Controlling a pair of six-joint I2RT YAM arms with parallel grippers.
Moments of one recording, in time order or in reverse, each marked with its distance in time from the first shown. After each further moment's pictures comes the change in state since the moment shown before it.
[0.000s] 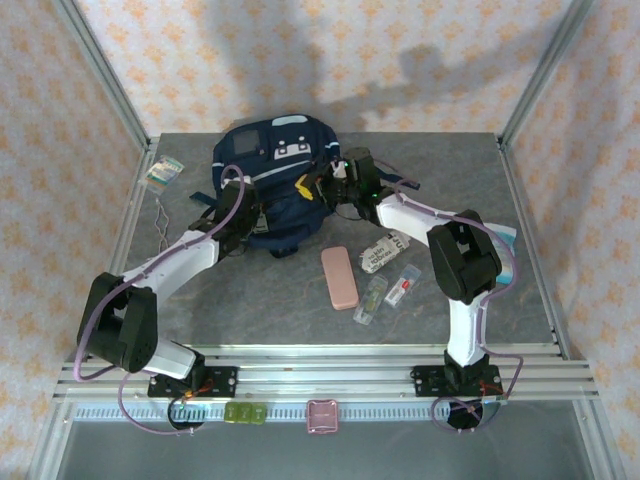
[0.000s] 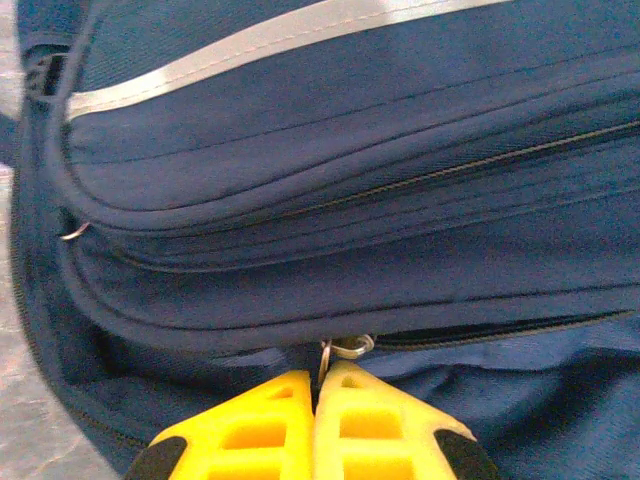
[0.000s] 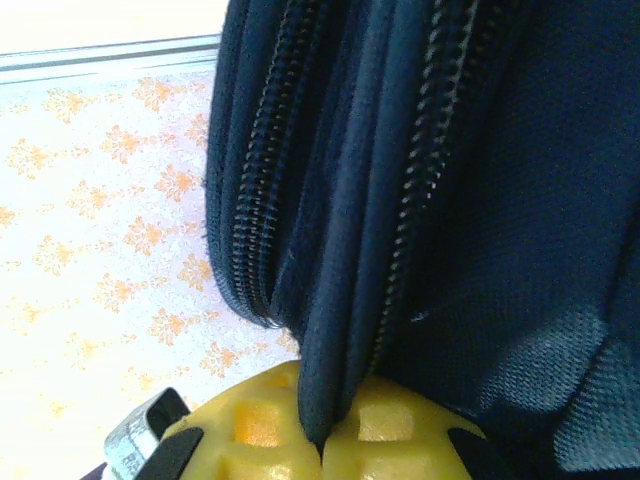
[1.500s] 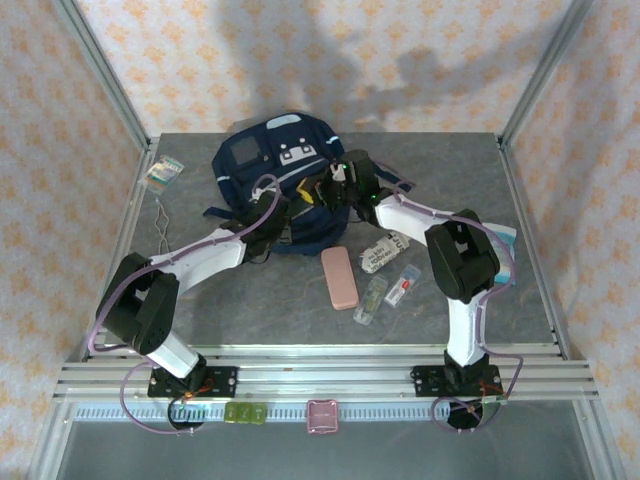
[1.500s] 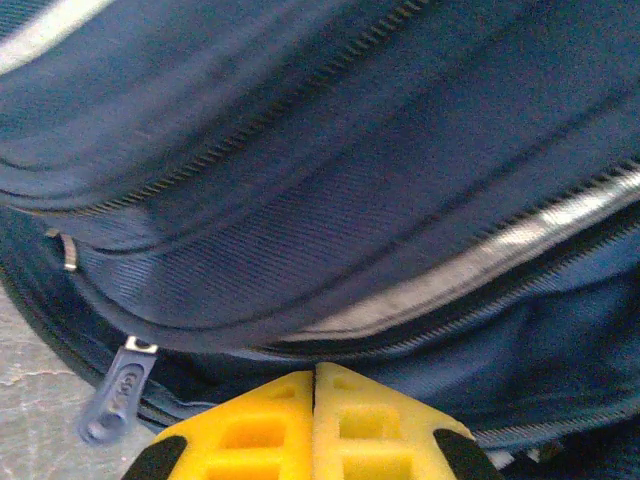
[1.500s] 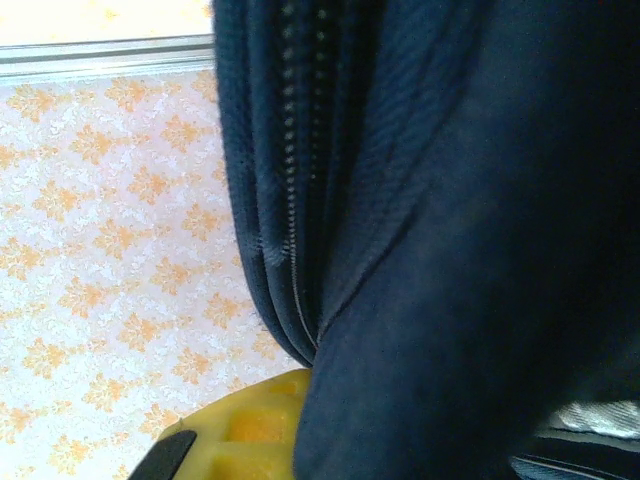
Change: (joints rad) left arm -0.163 0.128 0.041 -0.023 -0.068 -0.054; right arm 0.003 0.013 -0.016 -0.020 0.019 -0.047
